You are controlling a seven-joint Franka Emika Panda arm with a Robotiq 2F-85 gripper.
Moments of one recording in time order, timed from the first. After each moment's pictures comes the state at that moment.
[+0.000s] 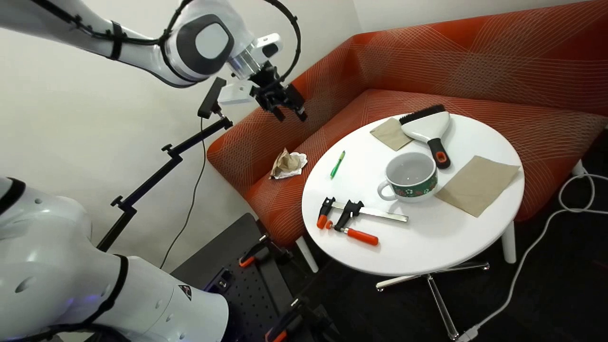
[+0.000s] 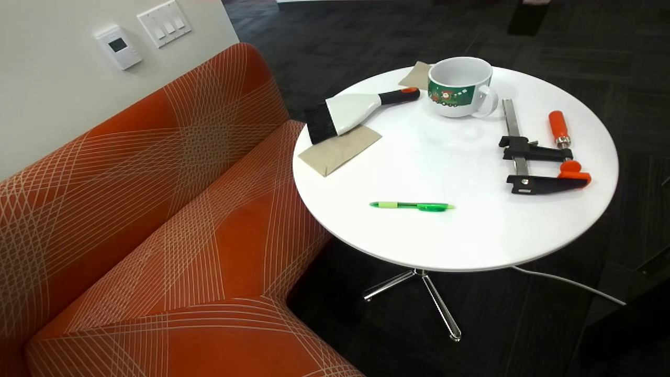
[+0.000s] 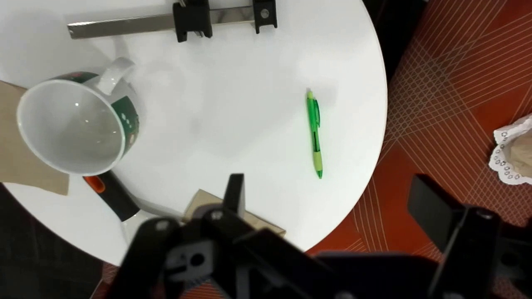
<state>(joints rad) 0.20 -0.03 0.20 -2.45 -0.02 2.56 0.06</state>
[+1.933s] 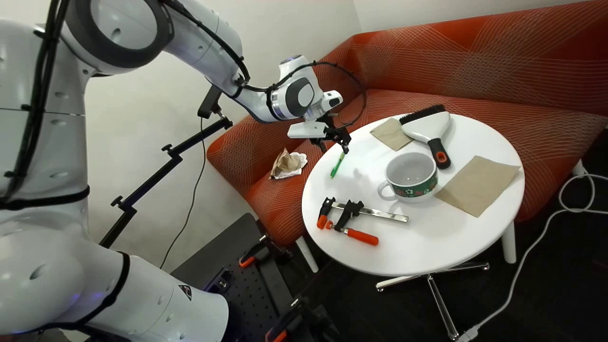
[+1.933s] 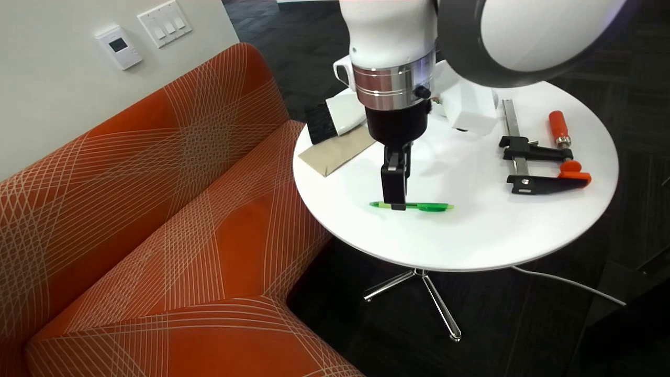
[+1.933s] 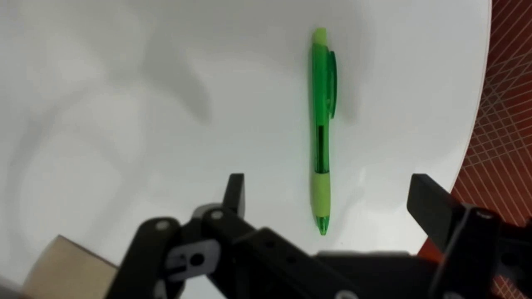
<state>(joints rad) 0.31 0.76 0.12 -1.88 -0.15 2.63 0.06</state>
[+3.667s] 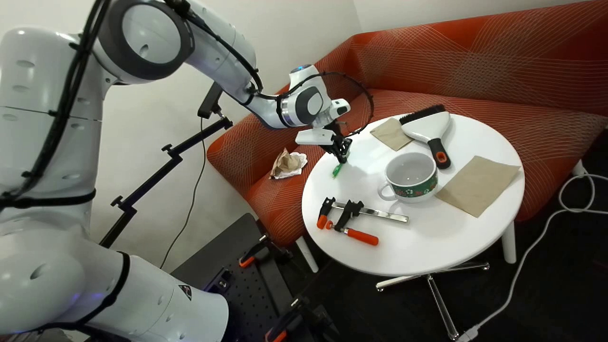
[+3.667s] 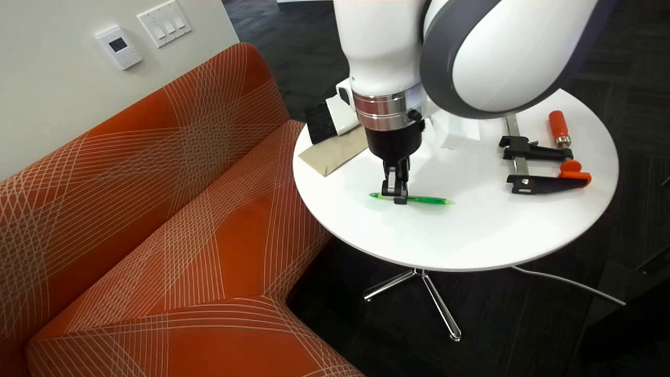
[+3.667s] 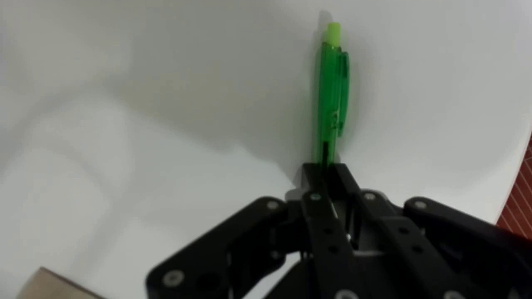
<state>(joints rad) 0.32 0.86 0.10 -1.80 -0.15 2.63 0.07</state>
